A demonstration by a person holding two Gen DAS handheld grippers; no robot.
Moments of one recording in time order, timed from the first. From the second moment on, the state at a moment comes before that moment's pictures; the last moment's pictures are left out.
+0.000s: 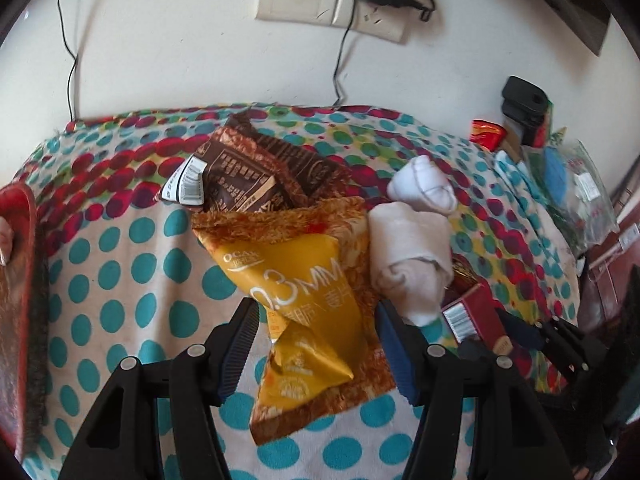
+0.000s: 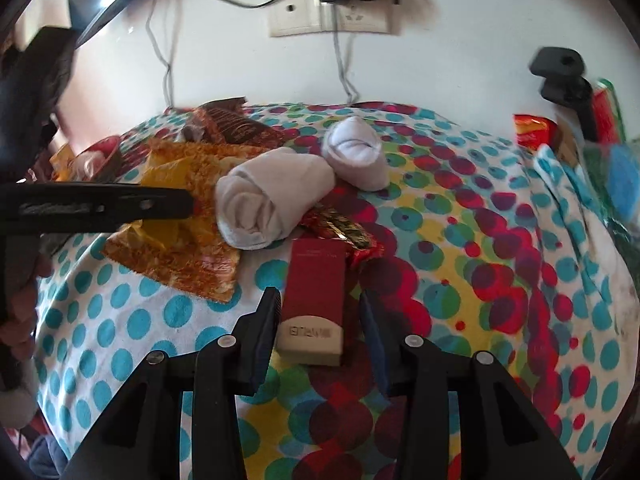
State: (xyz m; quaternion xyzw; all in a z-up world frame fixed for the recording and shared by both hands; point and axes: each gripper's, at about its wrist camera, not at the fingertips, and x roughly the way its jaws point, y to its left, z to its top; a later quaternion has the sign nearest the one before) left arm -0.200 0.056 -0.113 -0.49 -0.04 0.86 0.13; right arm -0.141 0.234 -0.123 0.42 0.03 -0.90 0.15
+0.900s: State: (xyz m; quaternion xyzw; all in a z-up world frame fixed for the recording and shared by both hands) left arm -0.158 0.053 -0.107 -0.43 0.00 0.89 0.13; right arm -0.140 0.234 -0.127 0.43 0.04 -0.90 0.10
